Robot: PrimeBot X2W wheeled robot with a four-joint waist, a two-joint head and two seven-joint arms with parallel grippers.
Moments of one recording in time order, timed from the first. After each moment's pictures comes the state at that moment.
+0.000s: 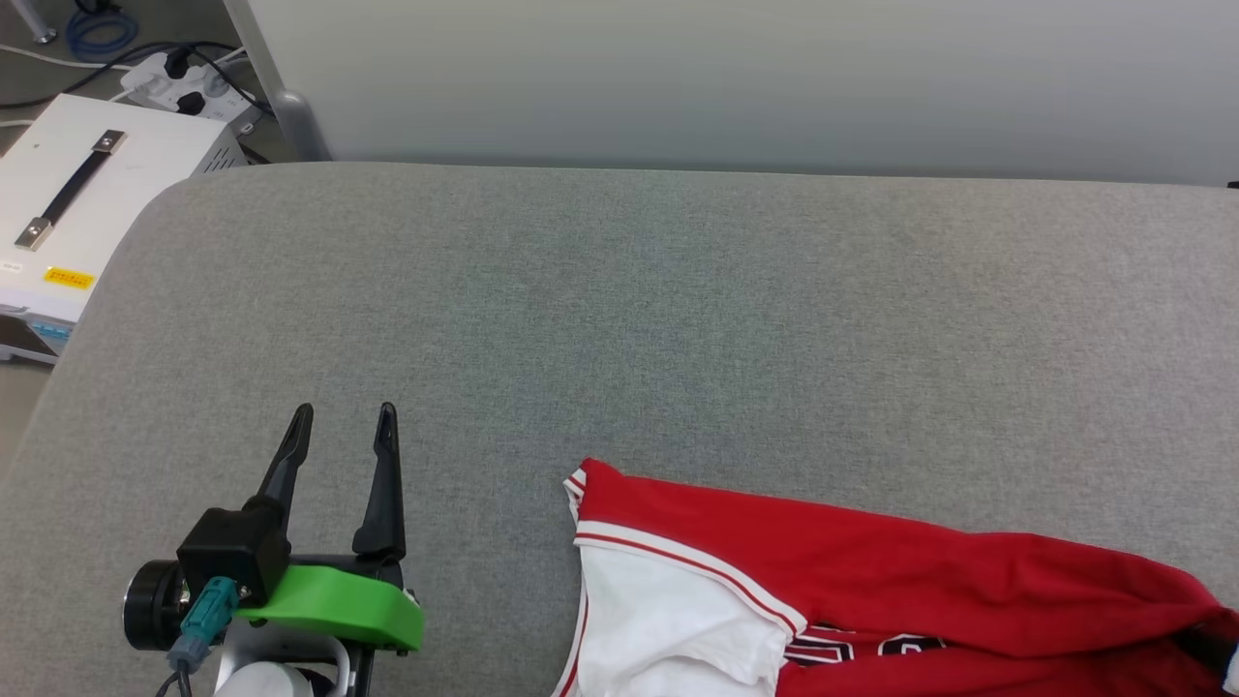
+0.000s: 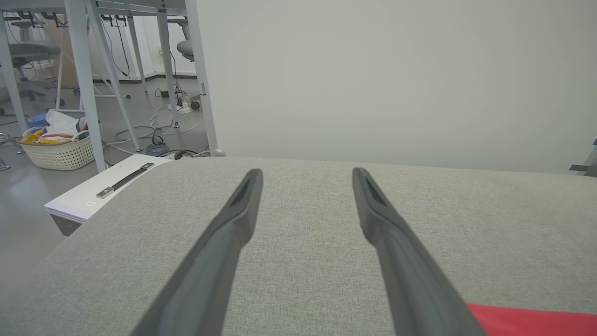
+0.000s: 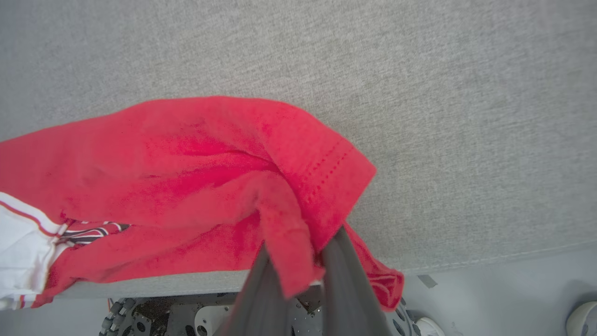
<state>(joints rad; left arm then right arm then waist) -0.04 0.40 -0.34 -0.07 -0.48 0.25 -0.26 0.02 -0.21 -0.45 -0.05 0.47 0.13 1.12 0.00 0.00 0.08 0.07</state>
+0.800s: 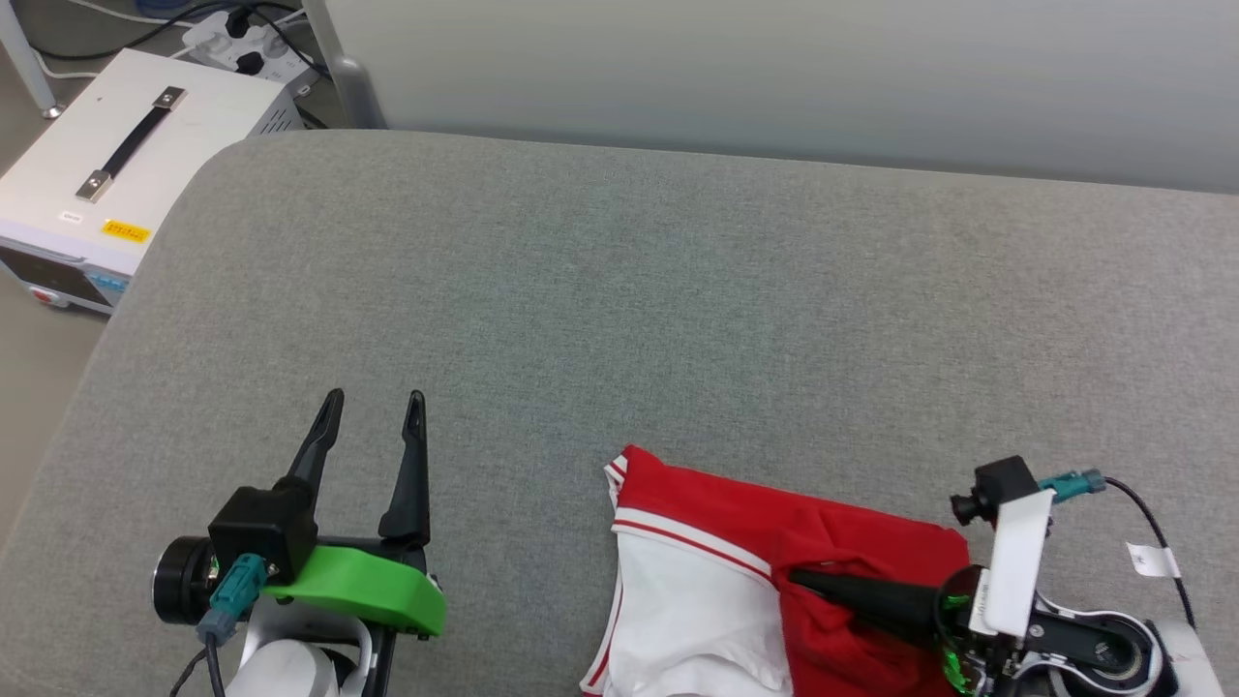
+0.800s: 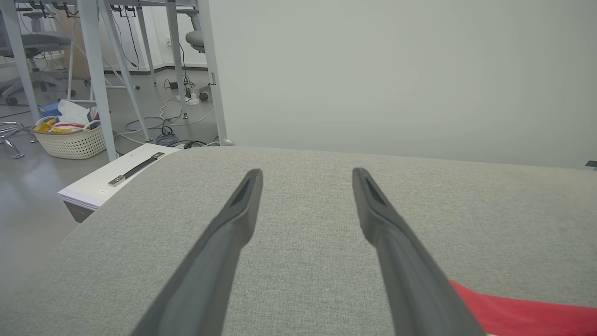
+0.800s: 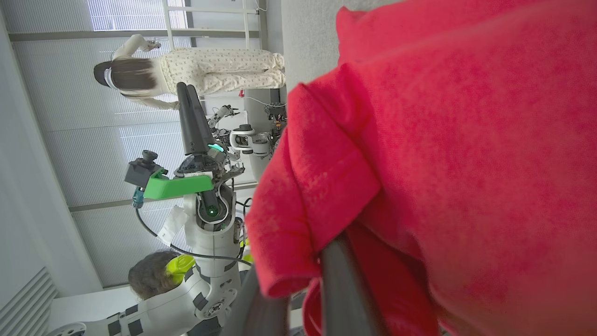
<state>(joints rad) -0.09 0.38 -0.37 -0.01 -0.48 0.22 -0.26 -0.12 -0.05 -0.07 0.18 1.35 0.13 1.18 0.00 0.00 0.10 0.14</state>
